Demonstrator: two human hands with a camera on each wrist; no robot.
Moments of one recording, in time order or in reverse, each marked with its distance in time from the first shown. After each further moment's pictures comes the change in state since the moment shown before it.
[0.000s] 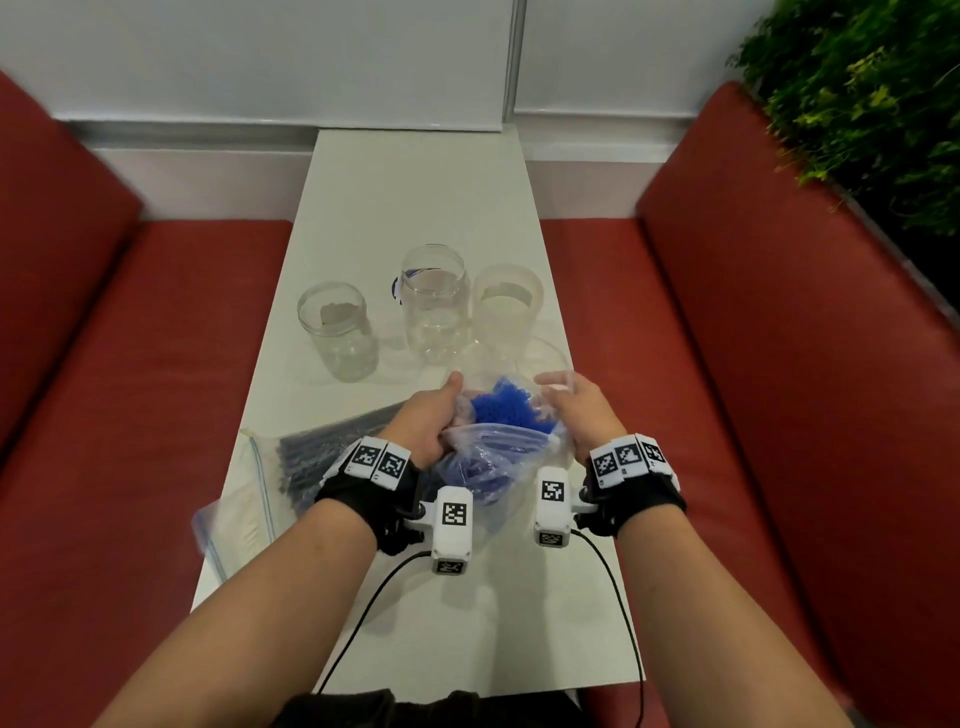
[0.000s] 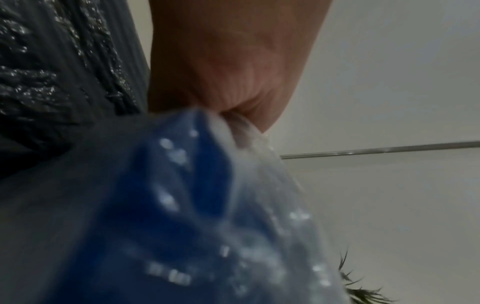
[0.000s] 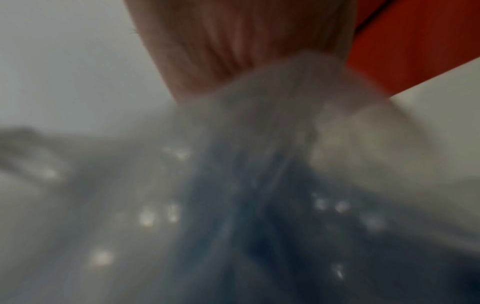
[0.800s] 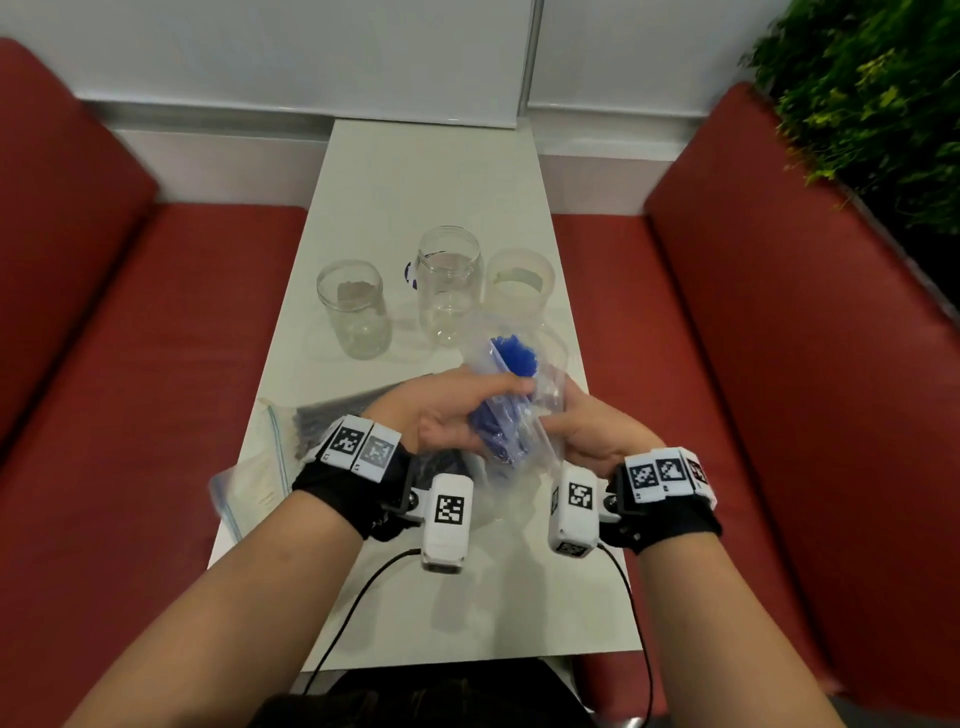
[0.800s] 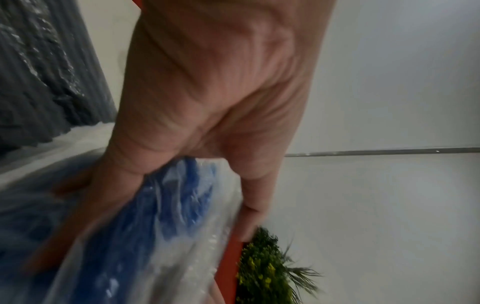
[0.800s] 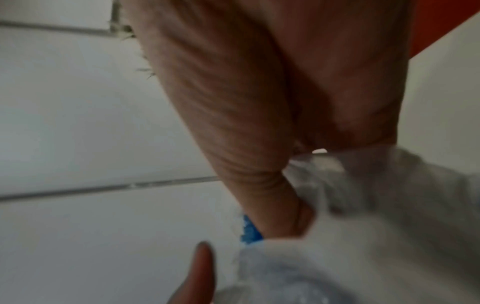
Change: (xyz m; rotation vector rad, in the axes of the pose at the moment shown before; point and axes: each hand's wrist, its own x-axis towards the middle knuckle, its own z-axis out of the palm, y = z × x) left_hand -0.076 0.005 -0.001 0.306 -0.513 -0.013; right_hand -0.073 -0.006 0.006 0.217 -0.590 -0.065
